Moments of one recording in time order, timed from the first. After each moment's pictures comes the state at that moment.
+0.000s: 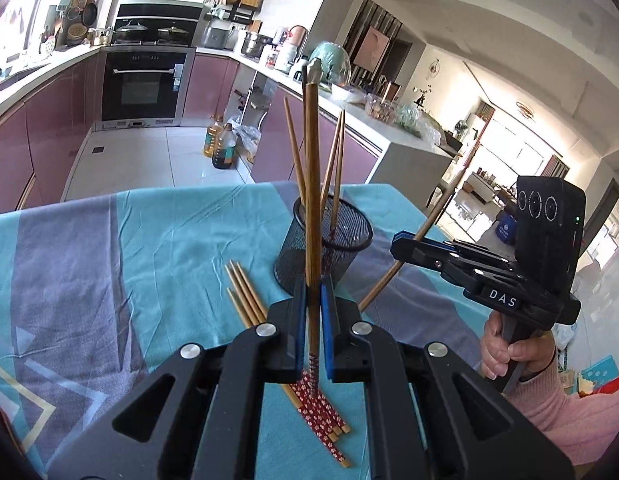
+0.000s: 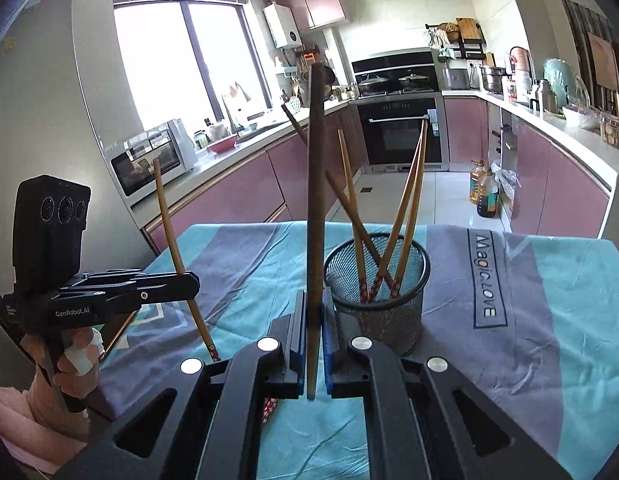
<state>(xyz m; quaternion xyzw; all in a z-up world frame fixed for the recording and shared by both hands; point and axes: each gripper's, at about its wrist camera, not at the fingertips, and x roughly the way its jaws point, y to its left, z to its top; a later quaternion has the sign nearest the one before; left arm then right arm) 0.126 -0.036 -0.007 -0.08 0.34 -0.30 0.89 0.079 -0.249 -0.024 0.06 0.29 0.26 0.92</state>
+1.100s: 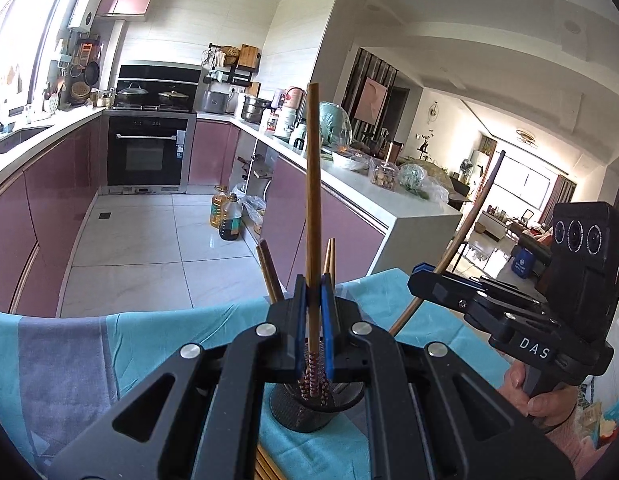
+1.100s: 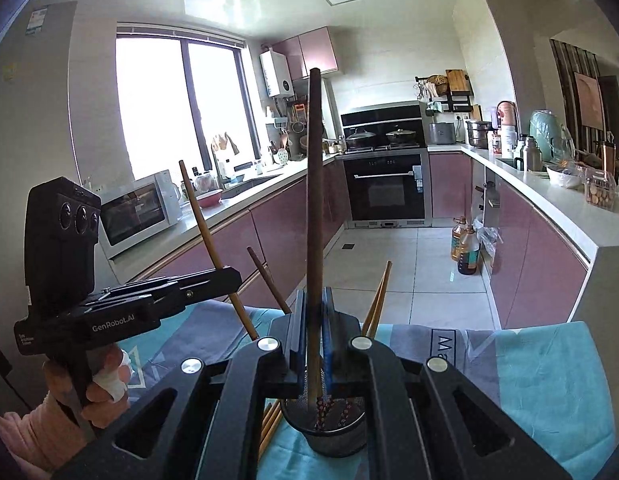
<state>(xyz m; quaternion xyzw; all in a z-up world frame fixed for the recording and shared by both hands) 0.180 -0.086 0.066 -0.07 0.24 -0.28 0.93 0.123 -0.269 0.044 0.06 0.21 0.23 0.95</state>
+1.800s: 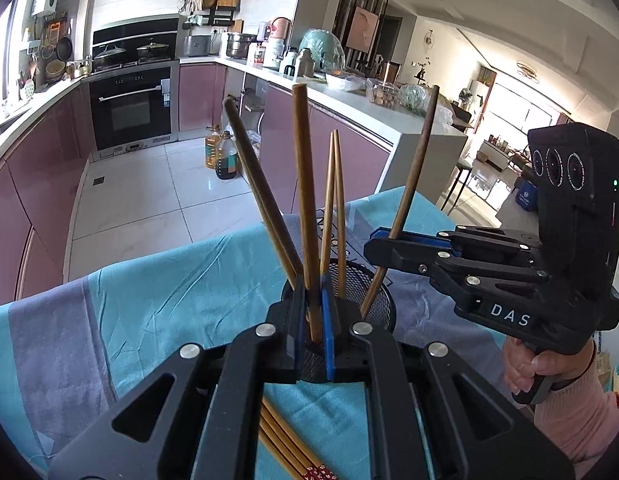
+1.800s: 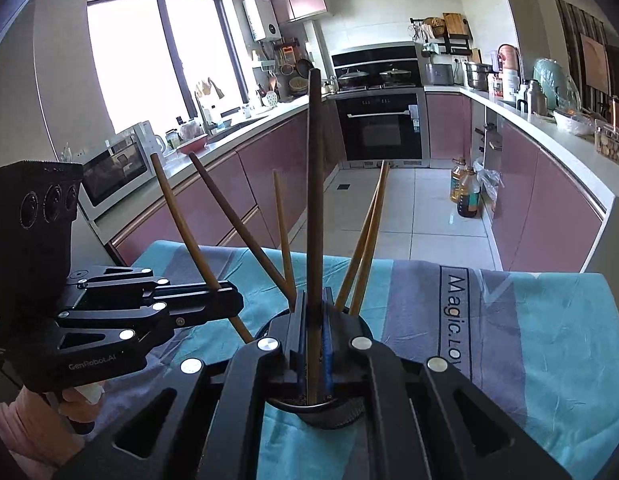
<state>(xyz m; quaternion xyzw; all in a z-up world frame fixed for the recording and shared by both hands) 0.204 -0.115 0.019 0.01 0.35 -0.29 0.89 0.160 -0.253 -0.013 0.05 0.32 0.23 0.92</state>
